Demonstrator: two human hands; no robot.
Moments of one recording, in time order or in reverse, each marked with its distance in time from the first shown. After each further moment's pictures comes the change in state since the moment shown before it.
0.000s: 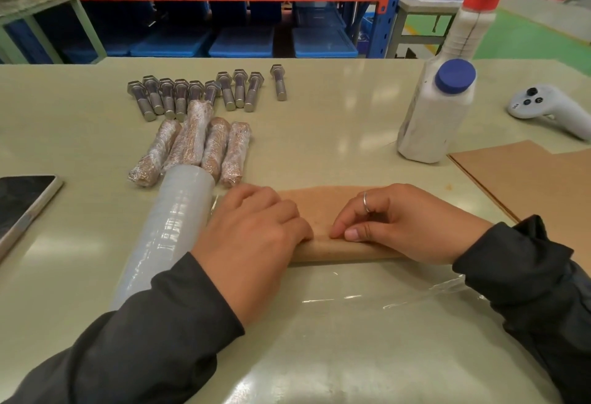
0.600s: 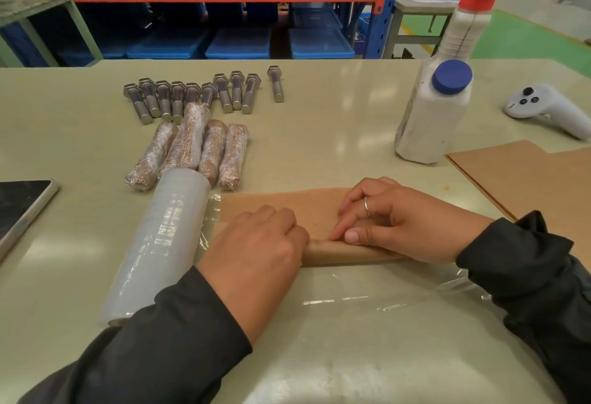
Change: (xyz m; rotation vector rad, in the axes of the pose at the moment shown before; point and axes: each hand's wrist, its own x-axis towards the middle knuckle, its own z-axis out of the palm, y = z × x) left_hand -0.002 0.006 0.011 0.028 -0.072 0.012; right_hand 0.002 0.012 -0.003 -0.116 -0.057 -0.063
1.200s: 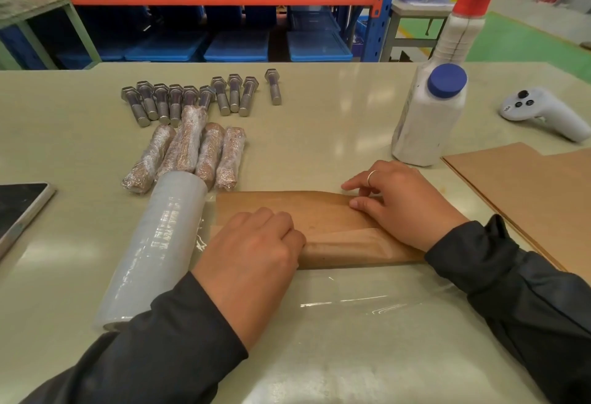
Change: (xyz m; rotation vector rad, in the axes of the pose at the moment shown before) left_hand -0.002 0.001 0.003 0.005 0.060 0.023; right_hand 0.017 0.013 0.001 -0.285 0.356 0.162
